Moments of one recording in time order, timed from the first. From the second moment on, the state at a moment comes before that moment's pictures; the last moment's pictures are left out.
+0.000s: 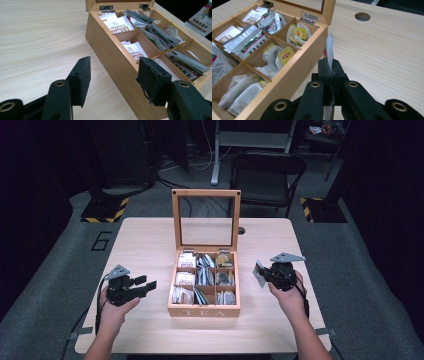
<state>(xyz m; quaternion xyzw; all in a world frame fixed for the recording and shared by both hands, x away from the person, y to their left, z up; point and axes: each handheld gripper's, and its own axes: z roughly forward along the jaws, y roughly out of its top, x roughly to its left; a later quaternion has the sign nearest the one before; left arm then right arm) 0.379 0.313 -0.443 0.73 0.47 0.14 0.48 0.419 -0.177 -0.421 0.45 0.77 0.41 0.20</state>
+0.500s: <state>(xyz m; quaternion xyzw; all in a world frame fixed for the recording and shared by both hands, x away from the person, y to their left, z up) 0.379 0.313 -0.444 0.73 0.47 0.14 0.48 0.422 -0.193 -0.447 0.48 0.76 0.38 0.21</state>
